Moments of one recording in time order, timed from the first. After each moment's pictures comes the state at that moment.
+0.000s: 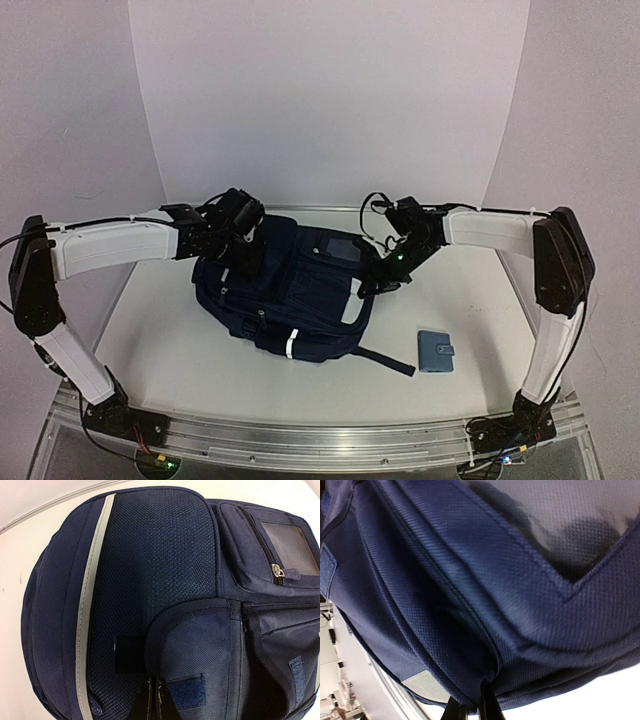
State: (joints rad) left arm -0.80 1.61 1.27 -0.57 -0.33 -0.40; right arm 0.56 1.93 1.44 -0.72 -0.56 0.07
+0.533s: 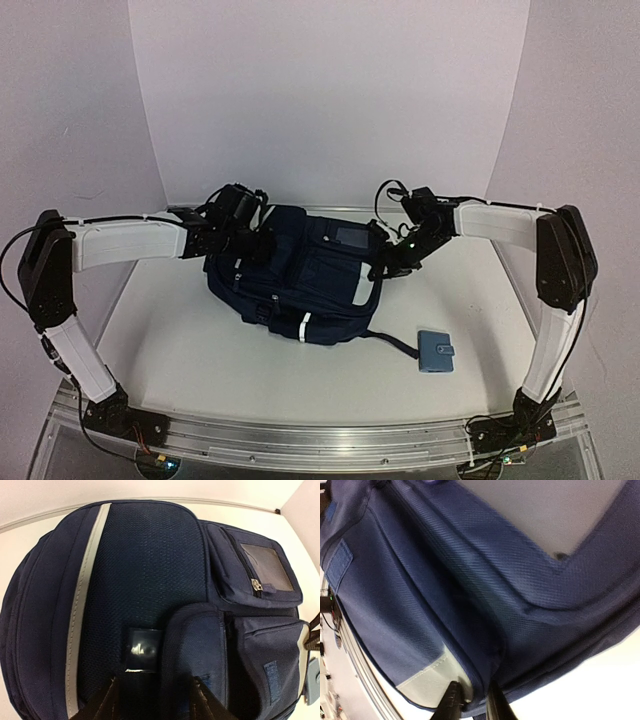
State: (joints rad) left arm -0.72 1.69 1.24 -0.29 -0.19 -0.42; right arm 0.46 1.93 1.47 -0.69 -0.54 0.00
